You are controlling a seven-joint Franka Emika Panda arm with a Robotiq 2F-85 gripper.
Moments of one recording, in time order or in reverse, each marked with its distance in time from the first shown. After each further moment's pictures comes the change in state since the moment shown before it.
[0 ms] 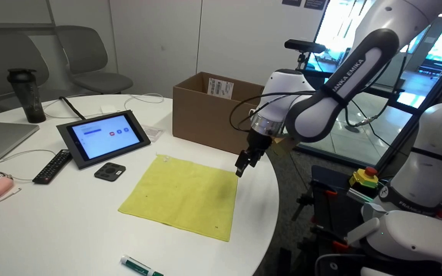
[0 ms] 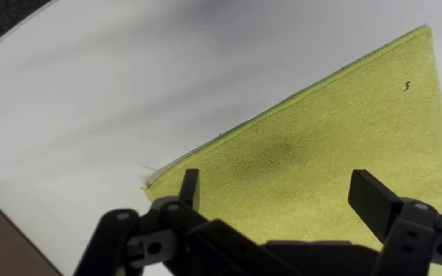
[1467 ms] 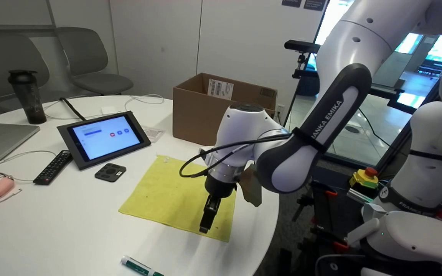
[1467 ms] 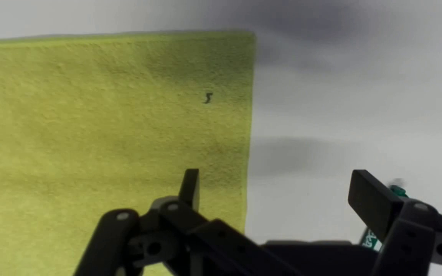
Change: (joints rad) arm 0.288 0.326 0.035 0.355 -0.050 -0.005 -0.119
